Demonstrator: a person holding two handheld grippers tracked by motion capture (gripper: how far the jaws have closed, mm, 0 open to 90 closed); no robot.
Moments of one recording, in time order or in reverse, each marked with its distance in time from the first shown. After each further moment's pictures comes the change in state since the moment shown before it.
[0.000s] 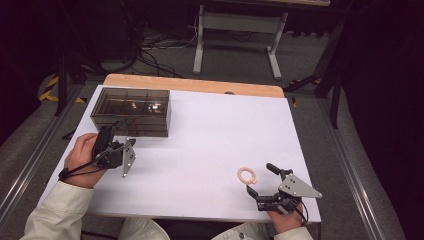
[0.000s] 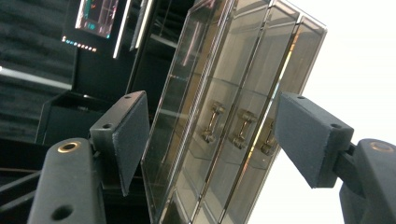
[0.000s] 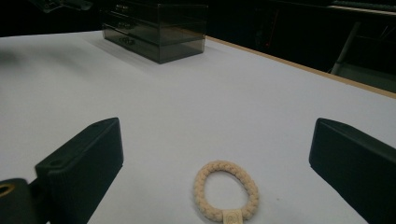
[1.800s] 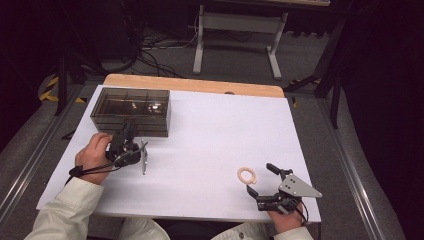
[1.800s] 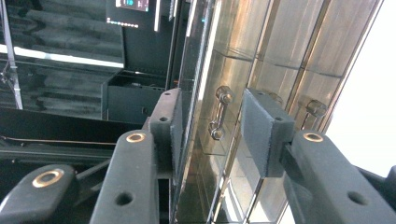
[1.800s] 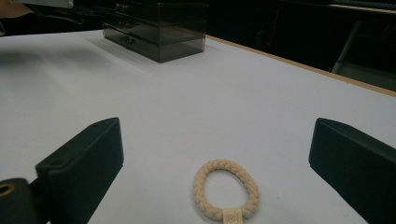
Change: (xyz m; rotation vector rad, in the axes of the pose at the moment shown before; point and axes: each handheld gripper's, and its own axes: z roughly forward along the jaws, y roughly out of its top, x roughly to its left) left arm -0.036 0.008 0.039 0.160 0.198 0.160; right arm -0.001 -0.001 0.000 0.003 0.003 0.003
